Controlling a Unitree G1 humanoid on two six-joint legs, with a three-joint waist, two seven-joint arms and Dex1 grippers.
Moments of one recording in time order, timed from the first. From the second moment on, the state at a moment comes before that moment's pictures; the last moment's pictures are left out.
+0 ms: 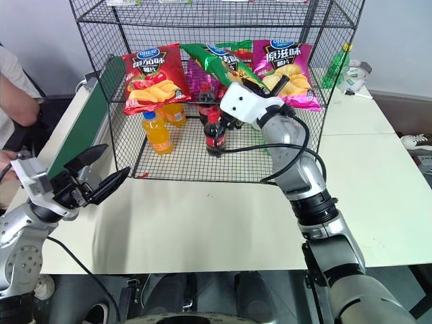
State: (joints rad) left arm 0.08 0.52 0.41 -0.32 -0.68 0.14 -0.90; right arm -0.76 -0.38 0.22 -0.02 -0.57 0.32 0.32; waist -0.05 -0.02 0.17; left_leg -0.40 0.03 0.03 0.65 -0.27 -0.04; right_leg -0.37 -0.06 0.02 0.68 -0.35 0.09
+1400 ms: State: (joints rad) left arm 0.08 0.51 0.38 -0.29 -0.65 0.12 -0.88; right arm -0.86 -0.22 0.25 0.13 -0.37 0.07 0.31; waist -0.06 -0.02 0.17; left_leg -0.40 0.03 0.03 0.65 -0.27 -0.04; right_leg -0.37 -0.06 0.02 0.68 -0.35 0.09
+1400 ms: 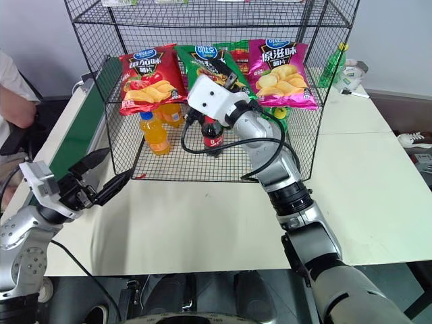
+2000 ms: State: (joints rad) left arm 0.11 0.51 0.38 -0.29 -0.64 0.10 -0.86; right arm -0.89 -0.16 0.26 0.22 -0.36 0.04 0.29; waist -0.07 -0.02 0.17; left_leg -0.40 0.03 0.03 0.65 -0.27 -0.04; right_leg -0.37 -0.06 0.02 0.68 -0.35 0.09
